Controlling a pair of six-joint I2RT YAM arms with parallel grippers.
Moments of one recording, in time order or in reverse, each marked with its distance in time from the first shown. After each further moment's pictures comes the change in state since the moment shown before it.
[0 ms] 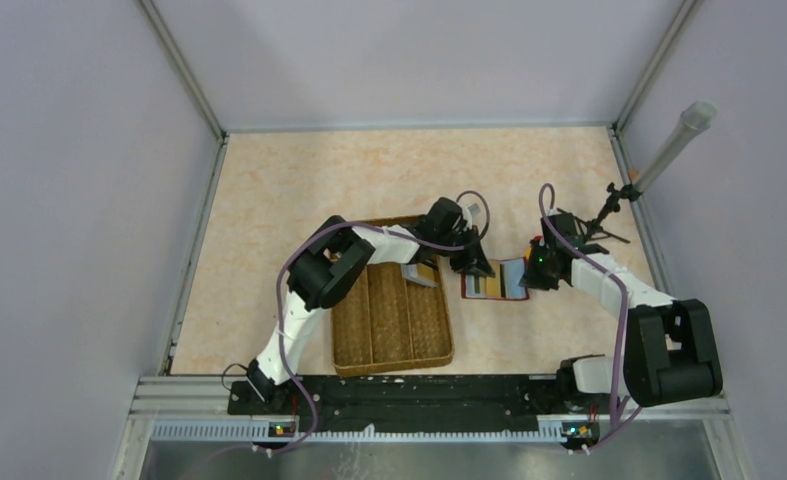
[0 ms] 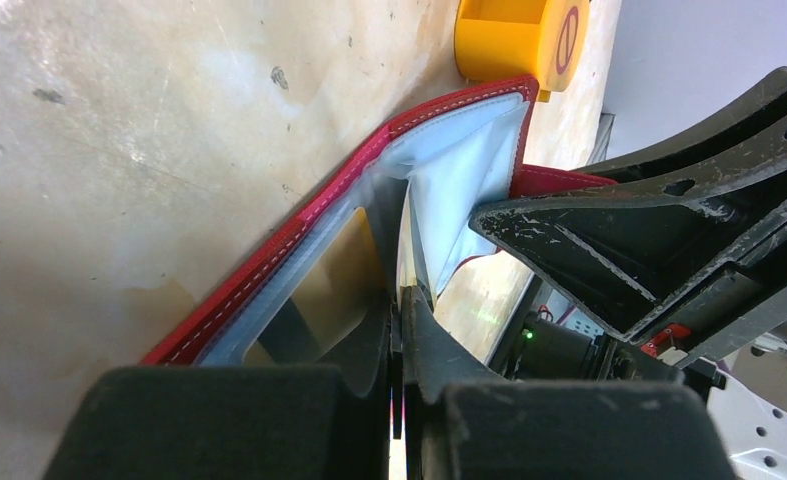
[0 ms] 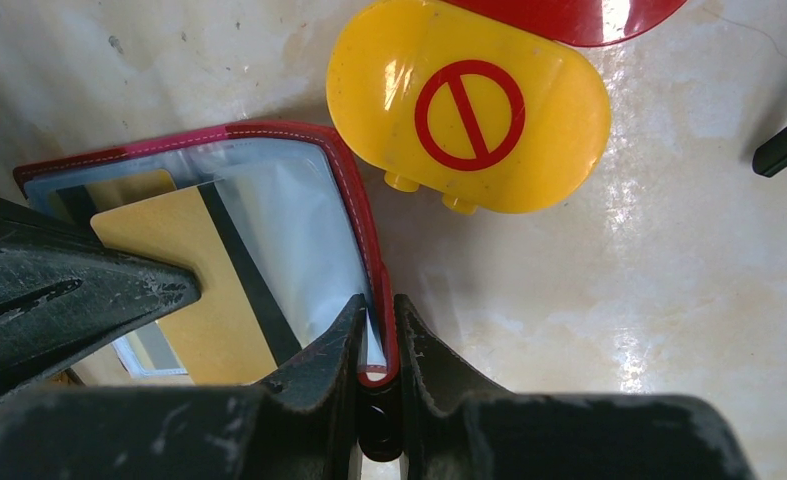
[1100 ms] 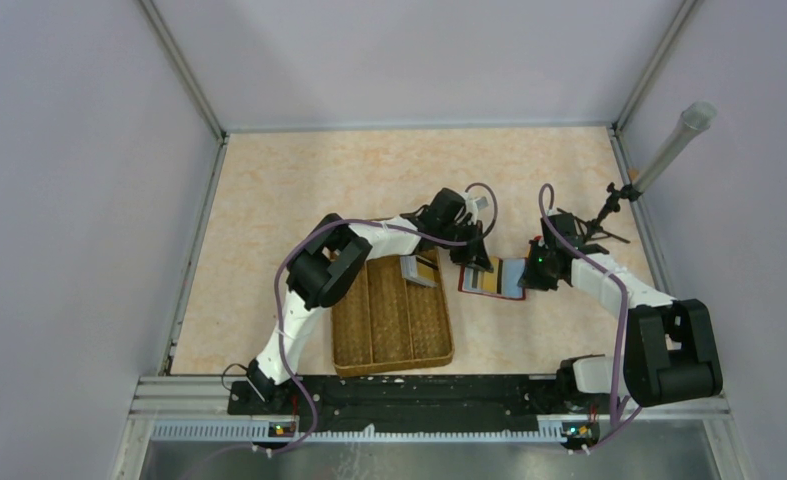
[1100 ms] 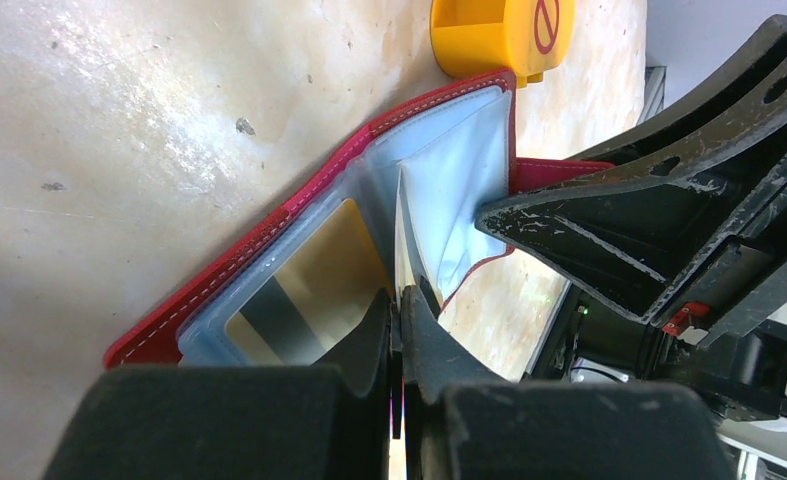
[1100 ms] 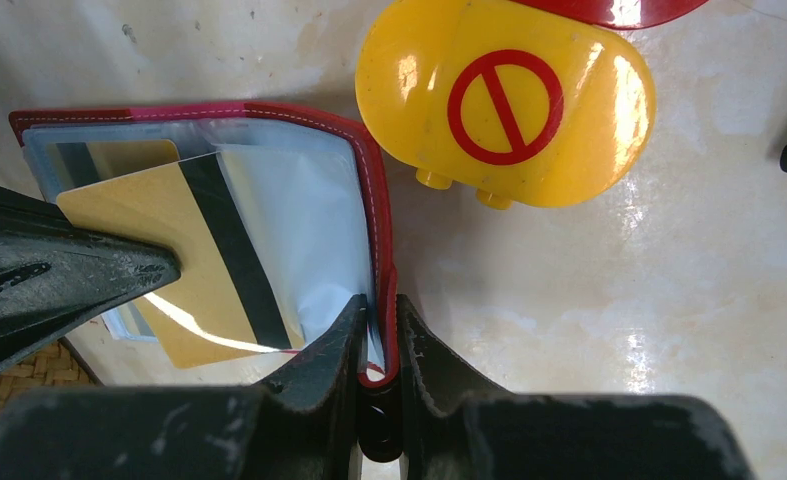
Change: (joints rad) left arm 0.013 -0.002 0.097 -0.143 0.018 0.245; right arm 0.000 0.000 -0.001 -0.001 -0.027 0.000
